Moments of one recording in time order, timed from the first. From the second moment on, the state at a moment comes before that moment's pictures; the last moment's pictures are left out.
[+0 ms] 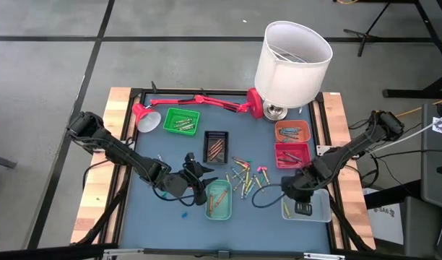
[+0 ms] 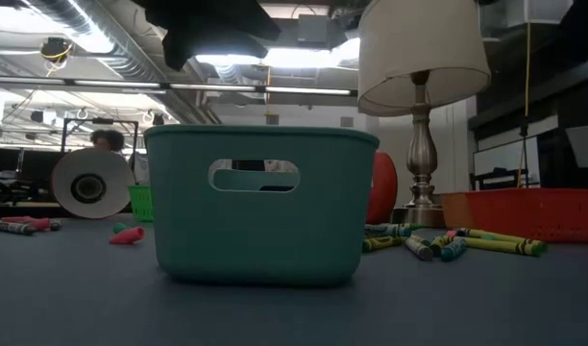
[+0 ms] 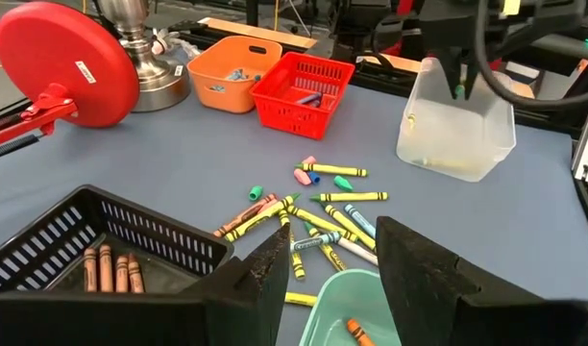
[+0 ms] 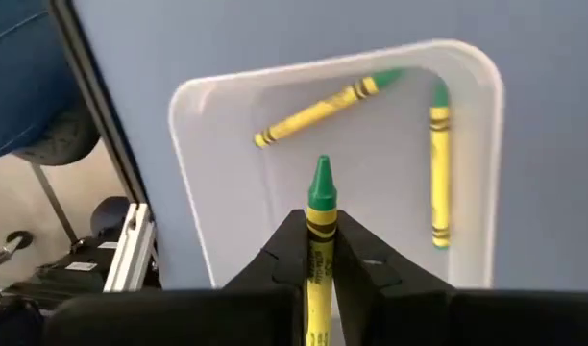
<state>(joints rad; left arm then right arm) -0.48 1.53 0.88 0.14 -0.73 -0.49 0.58 1.28 0.87 -0.92 -0.33 0.81</state>
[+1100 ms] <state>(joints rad) -0.48 1.53 0.88 0.14 -0.73 -0.49 0.58 1.28 0.87 -1.02 -0.33 0.81</state>
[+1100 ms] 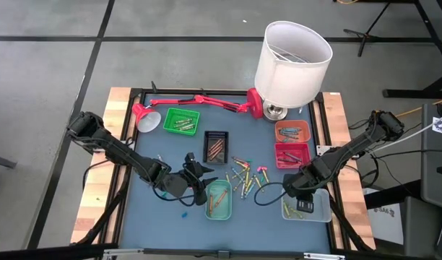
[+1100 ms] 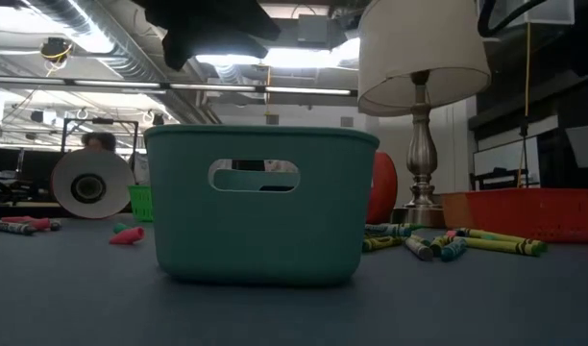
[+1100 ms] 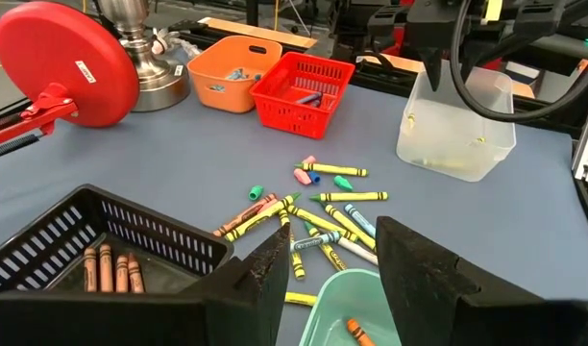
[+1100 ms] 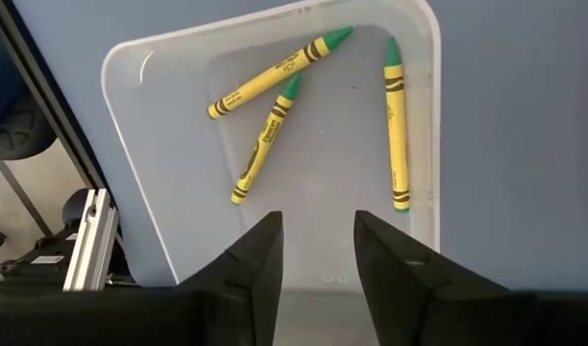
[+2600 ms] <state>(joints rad) -0.48 1.53 0.88 0.14 -0.73 -0.49 0.30 1.52 1.00 -0.62 0.33 0.48</state>
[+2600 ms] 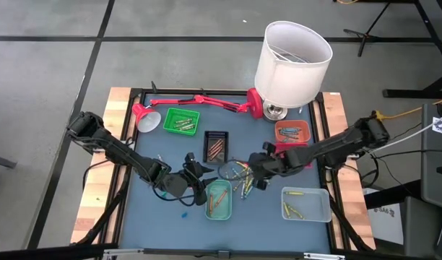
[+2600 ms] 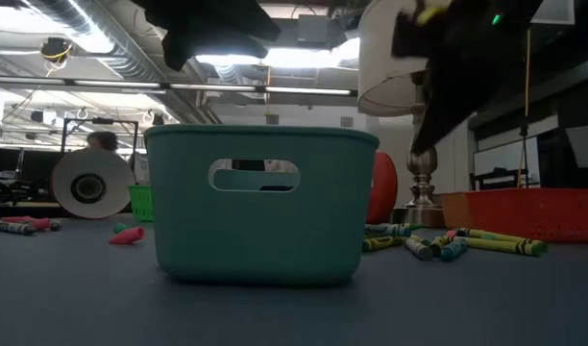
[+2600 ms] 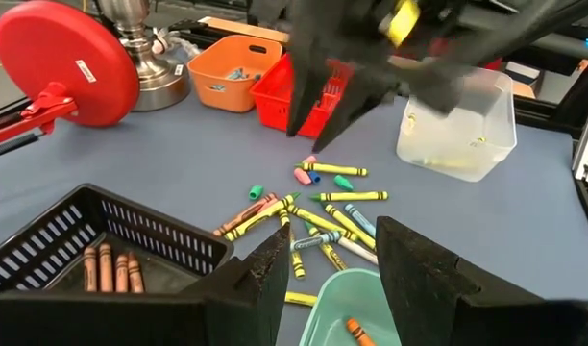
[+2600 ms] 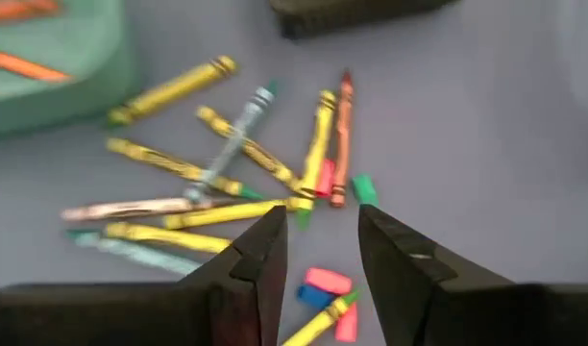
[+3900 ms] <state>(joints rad) -0.48 1.53 0.88 0.14 -0.73 -0.49 0.23 1.77 1.00 -0.55 0.21 0.28</state>
